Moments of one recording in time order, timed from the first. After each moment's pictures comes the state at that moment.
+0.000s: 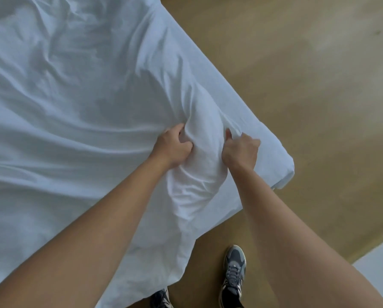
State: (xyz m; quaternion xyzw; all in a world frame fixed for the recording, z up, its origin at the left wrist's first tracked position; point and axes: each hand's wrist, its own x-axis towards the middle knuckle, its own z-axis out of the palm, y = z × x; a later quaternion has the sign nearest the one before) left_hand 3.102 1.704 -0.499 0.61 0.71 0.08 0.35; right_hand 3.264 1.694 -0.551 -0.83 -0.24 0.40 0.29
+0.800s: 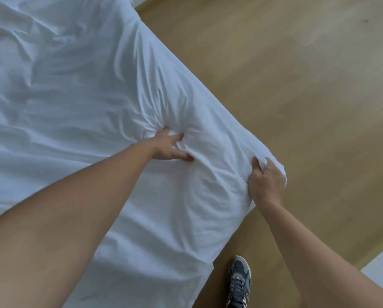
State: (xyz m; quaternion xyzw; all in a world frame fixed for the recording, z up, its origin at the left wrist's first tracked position) left_hand 3.126 1.803 -0.541 0.66 0.61 -0.26 0.34; right_hand 3.363 1.653 -0.598 -0.82 -0.30 0.35 0.33
